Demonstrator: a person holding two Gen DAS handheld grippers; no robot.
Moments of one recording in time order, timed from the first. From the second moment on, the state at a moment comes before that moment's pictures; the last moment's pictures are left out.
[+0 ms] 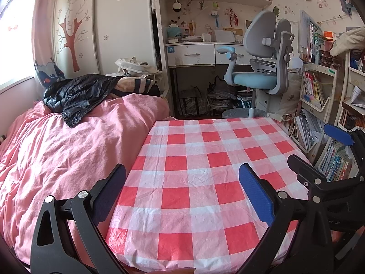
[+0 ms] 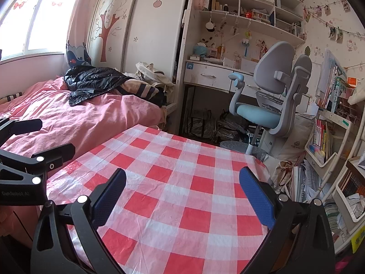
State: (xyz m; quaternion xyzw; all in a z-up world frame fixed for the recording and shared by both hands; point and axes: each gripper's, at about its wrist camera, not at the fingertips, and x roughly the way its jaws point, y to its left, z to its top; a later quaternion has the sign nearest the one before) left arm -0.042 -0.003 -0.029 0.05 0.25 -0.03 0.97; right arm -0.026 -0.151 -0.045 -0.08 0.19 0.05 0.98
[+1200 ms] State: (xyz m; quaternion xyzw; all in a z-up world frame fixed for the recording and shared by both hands) left arm -0.043 -0.005 -0.029 0.05 0.25 -0.03 0.97; right arm -0.030 -0.153 -0.051 -0.08 0.19 0.05 0.98
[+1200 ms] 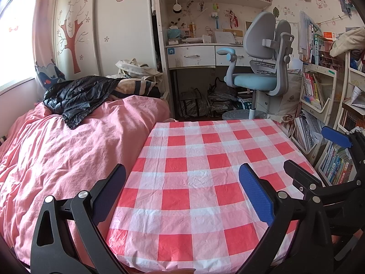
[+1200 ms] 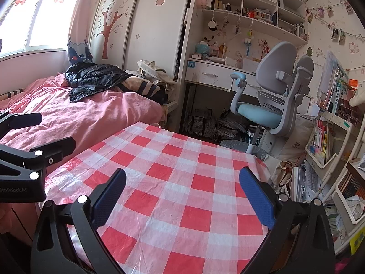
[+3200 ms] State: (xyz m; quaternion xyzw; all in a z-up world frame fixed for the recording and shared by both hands) left arm -0.044 -0.006 -0.028 0.05 0.25 -0.03 0.97; right arm -0.029 -0.150 -0.049 -0.09 0.20 0.05 0.98
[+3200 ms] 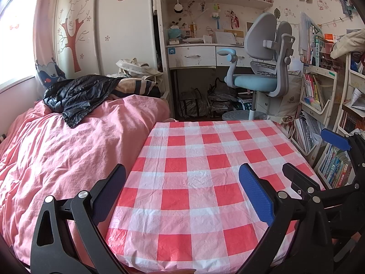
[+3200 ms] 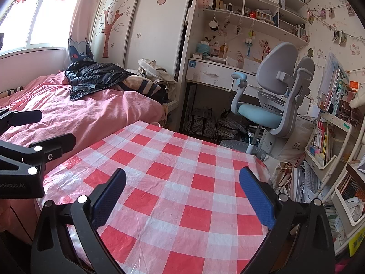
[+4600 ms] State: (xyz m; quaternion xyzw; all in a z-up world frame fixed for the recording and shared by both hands) left arm -0.039 0.000 -0.025 0.03 0.25 -0.03 0.97; right arm -0.030 -0.149 -0.053 -0.10 0.20 0.05 0.97
